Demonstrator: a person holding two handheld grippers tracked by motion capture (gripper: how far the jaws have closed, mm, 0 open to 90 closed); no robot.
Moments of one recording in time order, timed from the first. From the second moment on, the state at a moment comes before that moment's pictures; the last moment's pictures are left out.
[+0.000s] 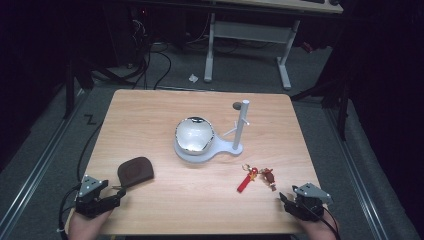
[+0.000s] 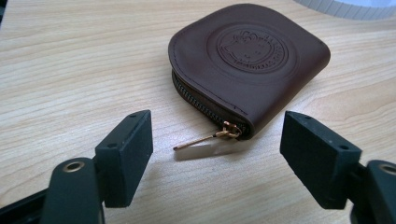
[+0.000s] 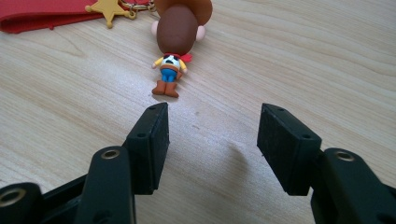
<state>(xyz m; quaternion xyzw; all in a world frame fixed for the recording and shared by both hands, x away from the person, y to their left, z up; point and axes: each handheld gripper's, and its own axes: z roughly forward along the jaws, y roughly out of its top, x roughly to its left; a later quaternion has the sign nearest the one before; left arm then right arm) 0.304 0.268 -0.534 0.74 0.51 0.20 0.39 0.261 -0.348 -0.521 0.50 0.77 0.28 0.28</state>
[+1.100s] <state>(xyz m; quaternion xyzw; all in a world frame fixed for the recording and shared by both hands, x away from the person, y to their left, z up) 0.305 0.266 -0.533 0.74 0.50 0.21 0.40 0.265 -0.352 -0.525 0.53 0.77 0.29 0.24</state>
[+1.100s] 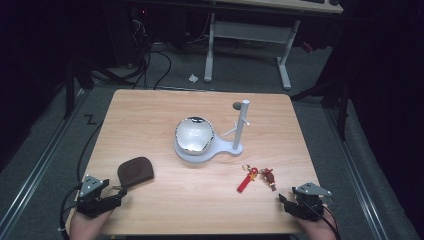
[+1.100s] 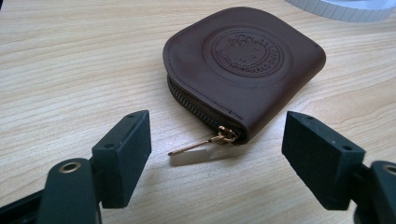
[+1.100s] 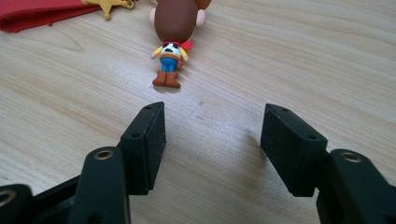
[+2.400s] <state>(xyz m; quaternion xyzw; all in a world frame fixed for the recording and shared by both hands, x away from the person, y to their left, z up) 0.305 0.269 -0.530 0.73 0.49 0.20 0.43 0.298 -0.318 -0.487 0.47 0.87 0.11 0.12</state>
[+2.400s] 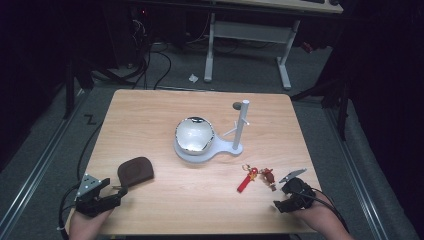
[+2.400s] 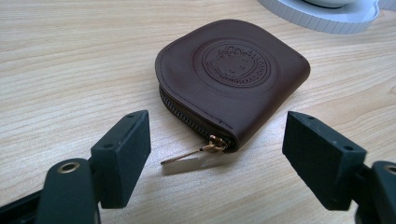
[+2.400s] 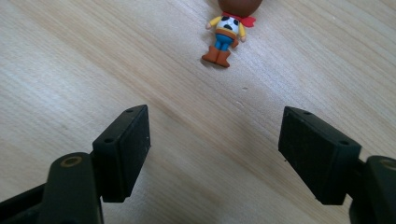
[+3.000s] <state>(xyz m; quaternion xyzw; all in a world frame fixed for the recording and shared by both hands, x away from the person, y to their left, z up) 0.305 0.268 -0.529 0.74 0.49 0.20 0.43 0.346 -0.307 -0.465 0.47 0.88 0.07 0.07</state>
